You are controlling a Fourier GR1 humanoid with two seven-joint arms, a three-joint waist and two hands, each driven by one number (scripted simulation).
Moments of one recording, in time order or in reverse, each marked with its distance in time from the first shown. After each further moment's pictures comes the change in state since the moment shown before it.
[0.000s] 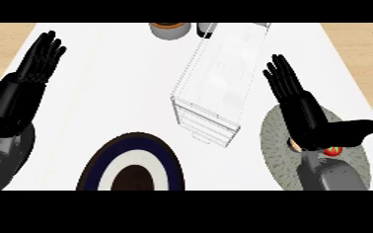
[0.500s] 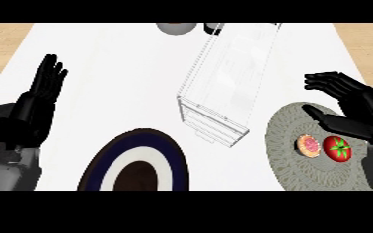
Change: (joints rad) left arm 0.098 -0.126 0.012 0.029 -0.012 0.205 0.143; right arm 0.010 -0.281 -0.205 0.172 -0.092 0.257 -0.034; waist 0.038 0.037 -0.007
